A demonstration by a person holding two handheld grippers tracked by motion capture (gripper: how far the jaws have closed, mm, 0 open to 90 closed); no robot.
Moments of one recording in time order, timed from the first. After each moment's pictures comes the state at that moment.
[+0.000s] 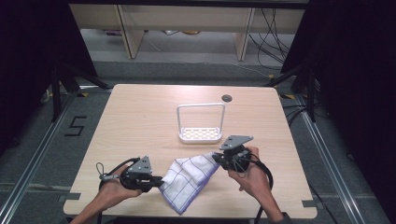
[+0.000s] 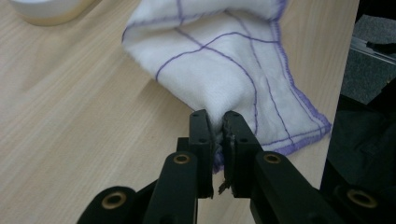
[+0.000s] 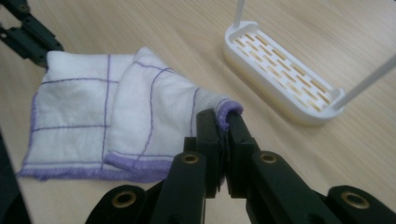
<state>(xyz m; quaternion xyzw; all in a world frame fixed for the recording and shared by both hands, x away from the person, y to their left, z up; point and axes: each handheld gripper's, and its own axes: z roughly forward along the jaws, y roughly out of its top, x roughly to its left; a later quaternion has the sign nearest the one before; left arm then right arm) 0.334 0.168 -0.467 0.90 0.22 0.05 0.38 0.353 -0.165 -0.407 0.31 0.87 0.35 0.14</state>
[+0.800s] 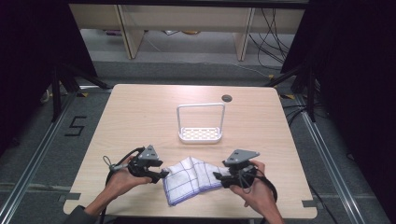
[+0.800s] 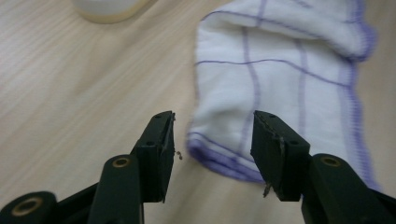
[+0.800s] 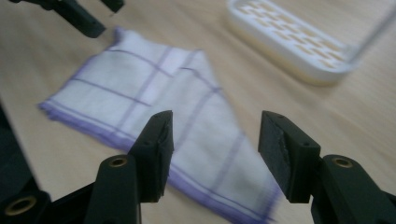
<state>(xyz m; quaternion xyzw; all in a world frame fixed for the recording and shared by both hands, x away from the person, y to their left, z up) 0.355 0.156 -0.476 0.89 0.27 0.08 0.37 0.327 -0.169 -0.439 0.33 0.87 0.36 0.13</state>
